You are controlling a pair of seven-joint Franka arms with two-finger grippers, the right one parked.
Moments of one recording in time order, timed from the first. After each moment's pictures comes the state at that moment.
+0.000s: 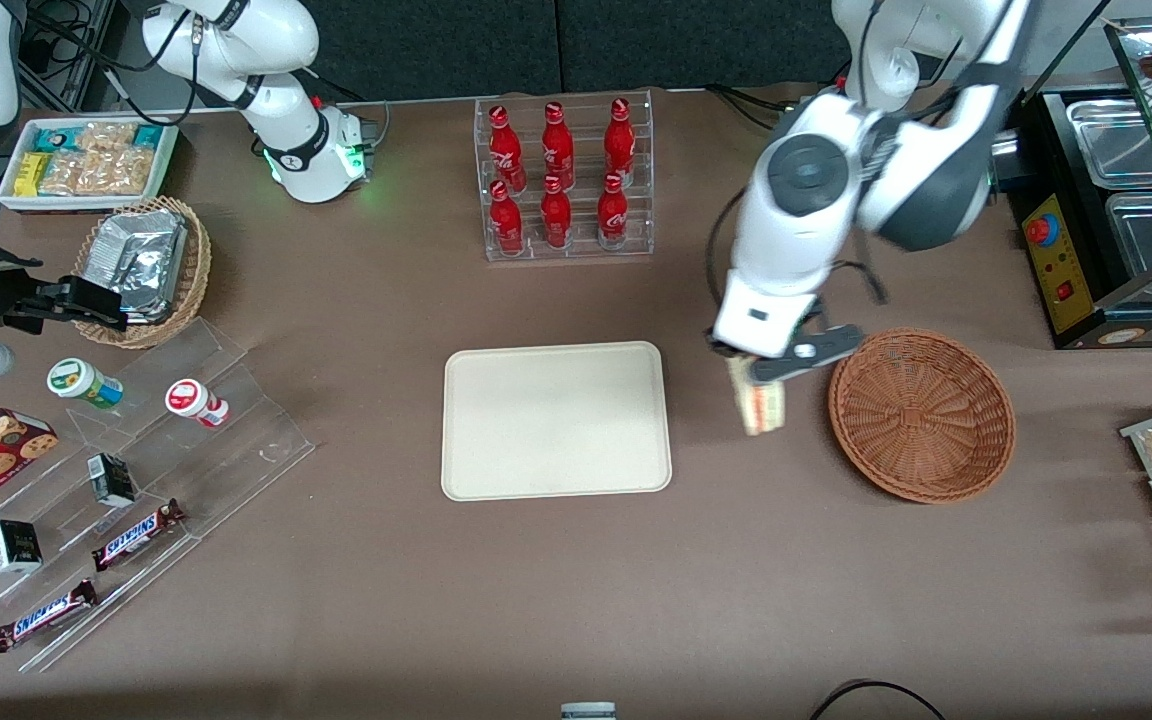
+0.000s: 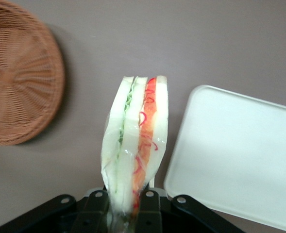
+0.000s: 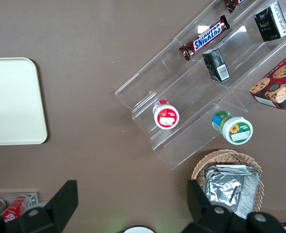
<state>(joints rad) -0.47 0.25 -0.14 -1.72 0.11 1.94 -0.92</state>
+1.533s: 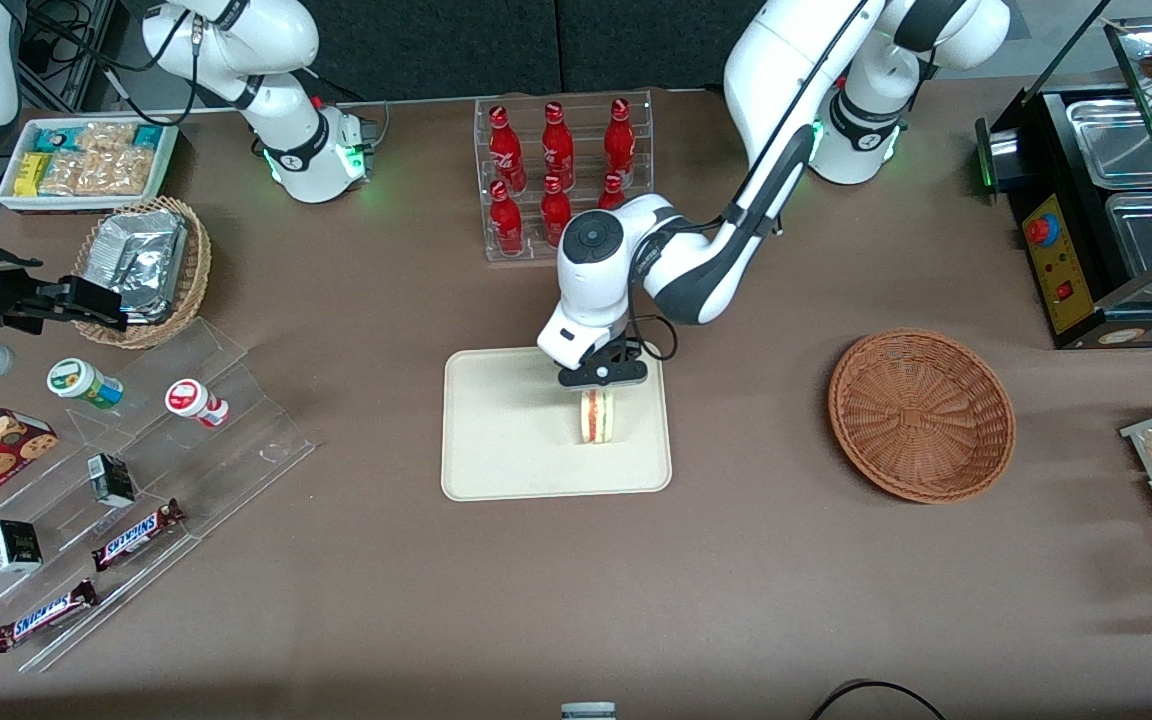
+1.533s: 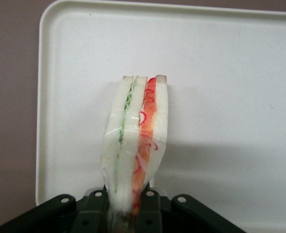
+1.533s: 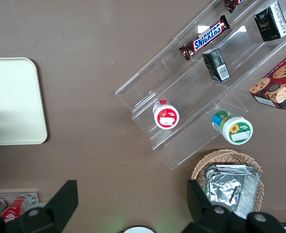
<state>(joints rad) -0.71 0.62 -0.14 -1.68 0.21 2.36 -1.07</state>
